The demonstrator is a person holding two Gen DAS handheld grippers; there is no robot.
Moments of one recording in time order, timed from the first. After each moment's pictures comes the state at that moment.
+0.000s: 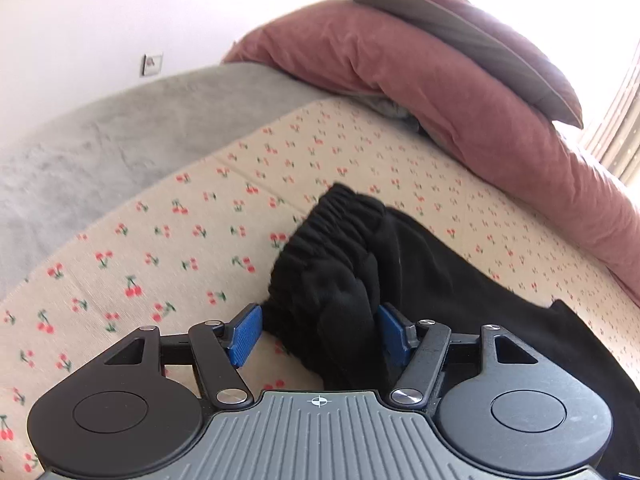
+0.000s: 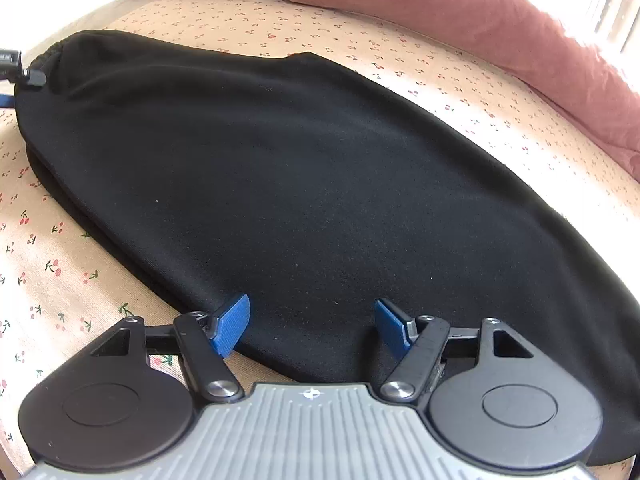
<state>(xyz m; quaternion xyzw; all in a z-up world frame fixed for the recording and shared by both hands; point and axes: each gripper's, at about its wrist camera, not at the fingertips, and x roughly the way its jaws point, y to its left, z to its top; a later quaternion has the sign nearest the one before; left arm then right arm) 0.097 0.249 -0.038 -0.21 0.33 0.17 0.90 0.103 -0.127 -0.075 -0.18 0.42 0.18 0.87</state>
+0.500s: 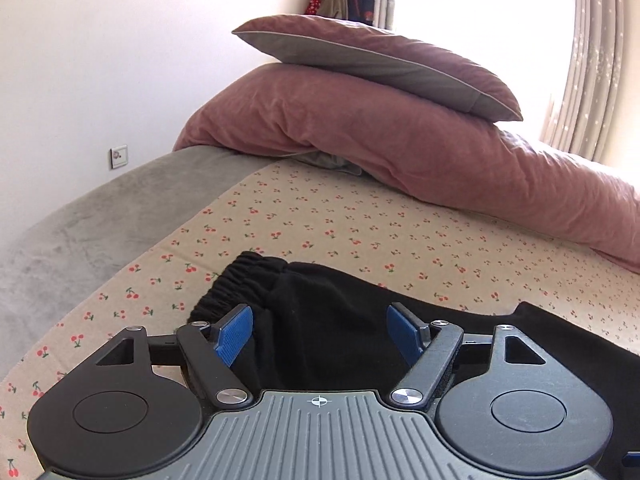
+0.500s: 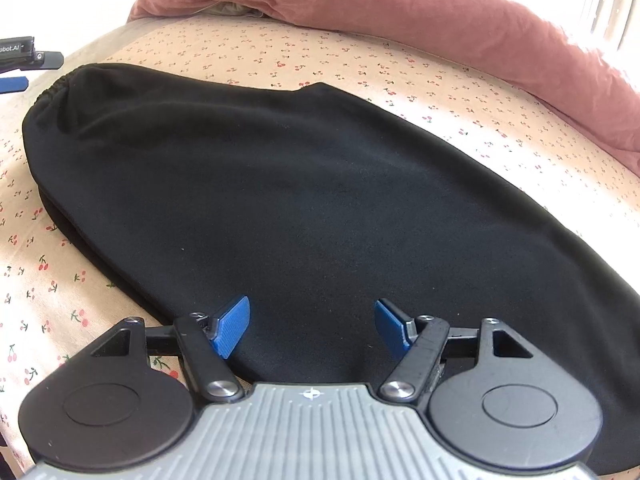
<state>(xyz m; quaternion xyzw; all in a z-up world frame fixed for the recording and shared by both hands) 0.121 0.169 -0.010 -0.10 0.28 0.14 0.94 0.114 -0.116 -0.074 -0.14 0.43 0.20 0.87</state>
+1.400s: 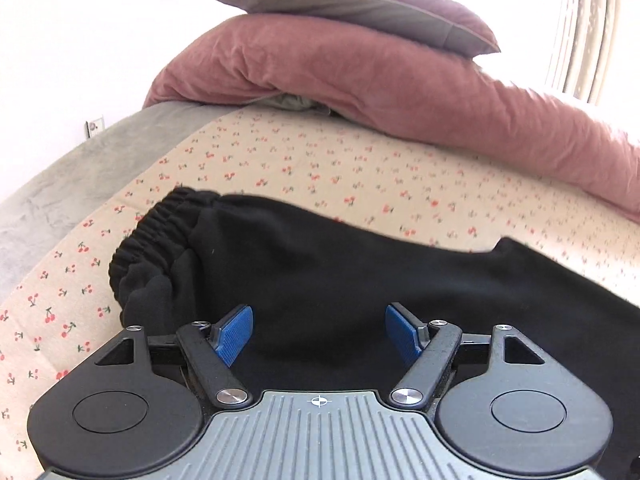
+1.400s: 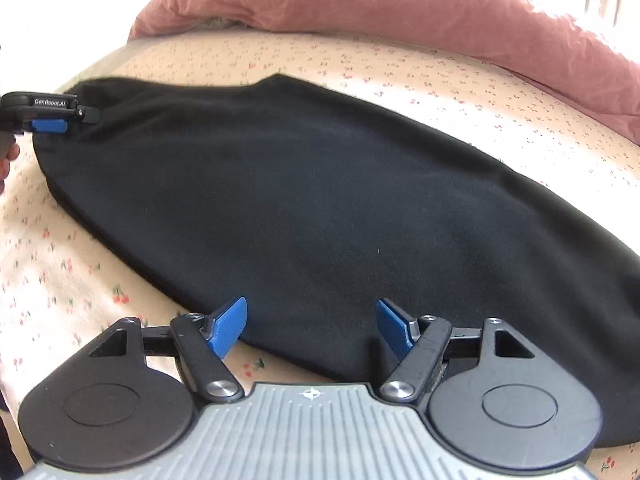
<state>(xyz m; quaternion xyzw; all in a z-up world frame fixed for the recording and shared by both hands) 0.134 0.121 -0.034 -0.09 0.34 0.13 0.93 0.102 -0.201 -0.067 -0.06 0.40 0.21 0.89</state>
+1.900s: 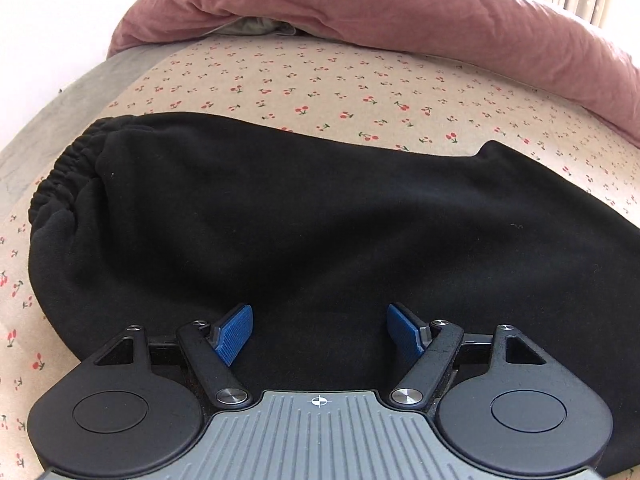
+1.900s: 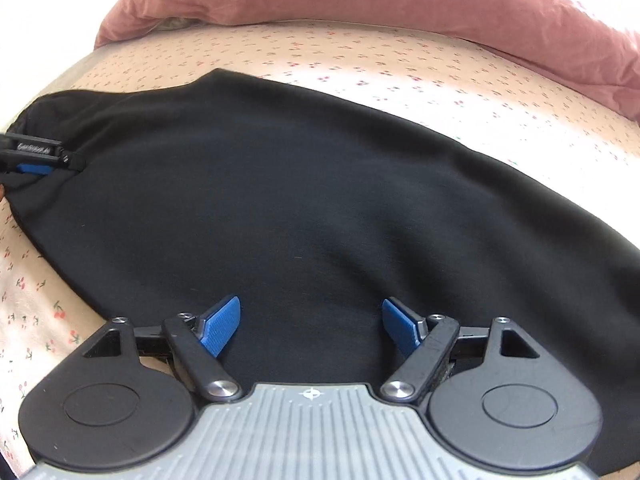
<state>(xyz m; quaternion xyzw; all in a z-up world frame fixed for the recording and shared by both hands) 0.162 0.079 -0.083 -0.06 0.45 0.11 0.88 0.137 -0.270 -0.081 -0.04 0.43 0.17 0.88</state>
